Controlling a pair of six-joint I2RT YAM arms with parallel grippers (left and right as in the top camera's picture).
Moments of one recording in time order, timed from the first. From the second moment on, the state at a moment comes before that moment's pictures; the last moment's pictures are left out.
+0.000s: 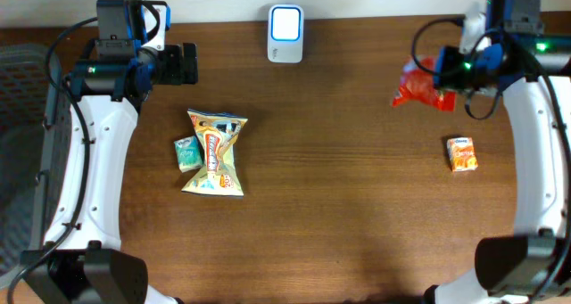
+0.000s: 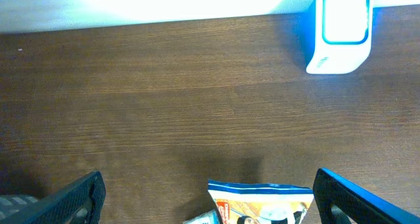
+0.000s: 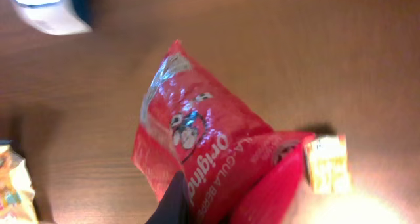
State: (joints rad) left arm -0.02 1.71 1.74 -0.83 0.01 0.04; right arm -0.13 1.74 1.85 -1.22 -0.16 0.13
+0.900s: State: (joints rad) left arm -0.02 1.71 1.74 -0.83 0.01 0.04; right arm -0.17 1.80 1.63 -0.95 -0.37 0.15
